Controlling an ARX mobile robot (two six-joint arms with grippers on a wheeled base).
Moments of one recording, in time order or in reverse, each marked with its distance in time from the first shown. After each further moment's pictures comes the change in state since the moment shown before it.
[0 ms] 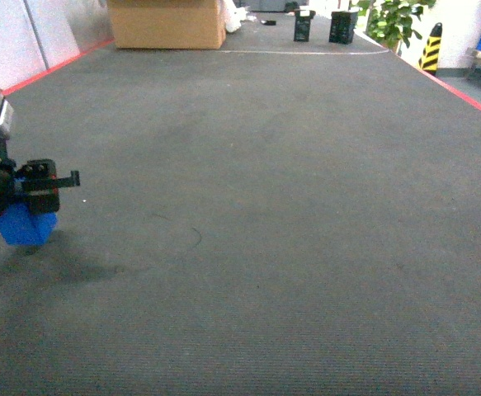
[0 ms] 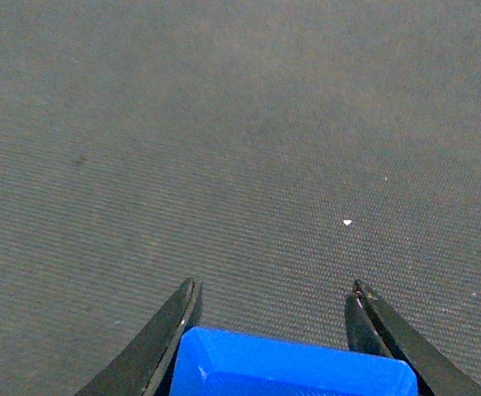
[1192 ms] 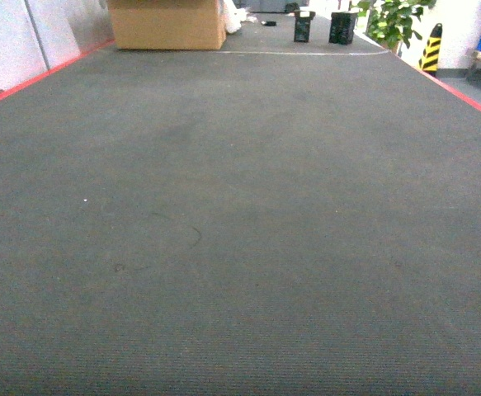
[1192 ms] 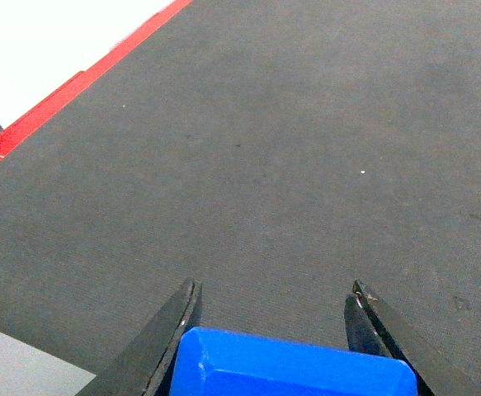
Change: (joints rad) left arm -0.059 -1.089 -0.667 -0.211 -0.184 0.019; right arm 0.145 -1.096 -0.096 -0.890 0.256 -0.028
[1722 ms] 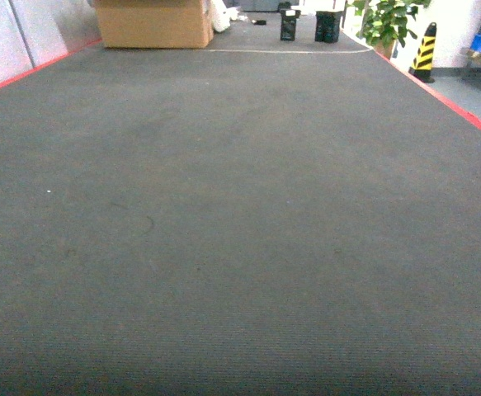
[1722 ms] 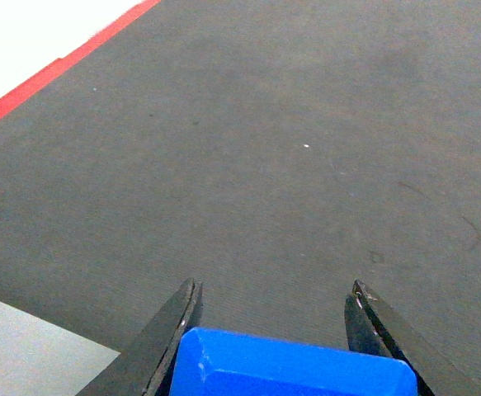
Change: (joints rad) left arm 0.001 0.000 0.000 0.000 -0.002 0.000; right arm 0.000 0.002 -0.001 0.001 0.000 -0.002
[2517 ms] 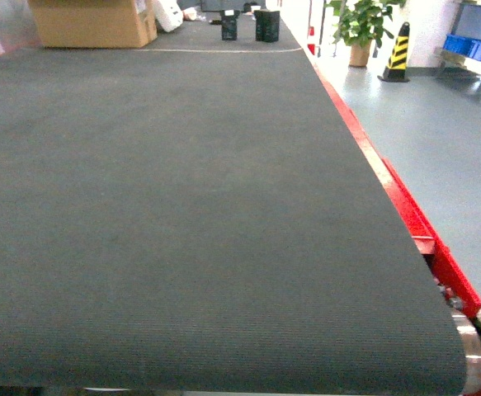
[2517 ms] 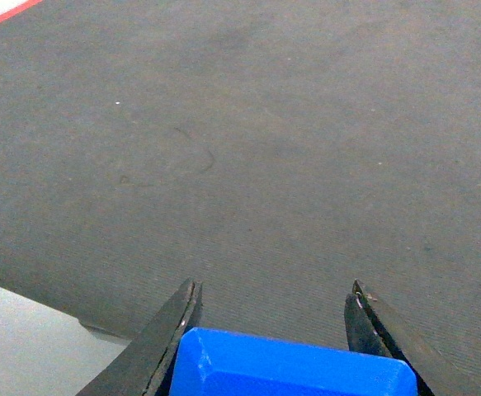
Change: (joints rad) left arm 0.000 0.000 0.000 -0.002 0.002 0.000; right arm 0.000 0.000 -0.002 0.000 0.000 0.000
